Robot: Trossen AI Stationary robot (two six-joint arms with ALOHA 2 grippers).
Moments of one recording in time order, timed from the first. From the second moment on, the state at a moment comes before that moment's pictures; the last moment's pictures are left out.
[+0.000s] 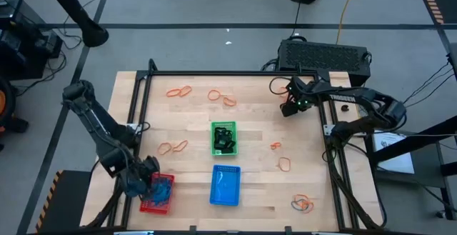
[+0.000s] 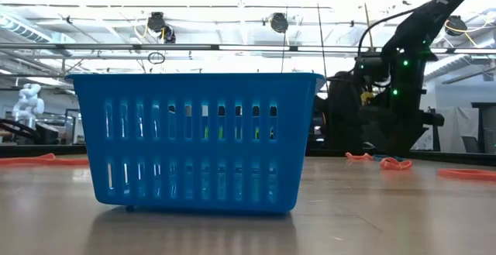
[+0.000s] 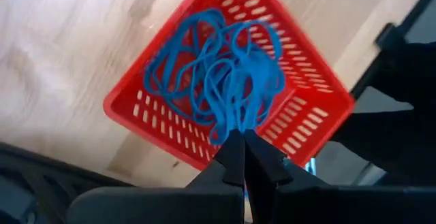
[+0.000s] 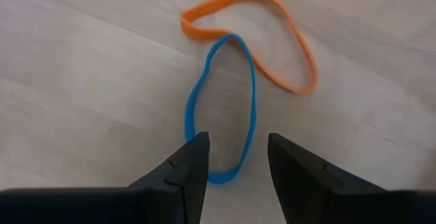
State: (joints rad) left arm -0.93 1.14 0.79 -0.84 0.02 -1.59; right arm -0.75 1.37 0.62 -0.59 0.07 0.46
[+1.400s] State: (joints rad) left arm -0.79 1.05 0.79 -0.59 -0.23 -1.27; right arm -0.48 1.16 0.59 -0.36 -0.03 0.71
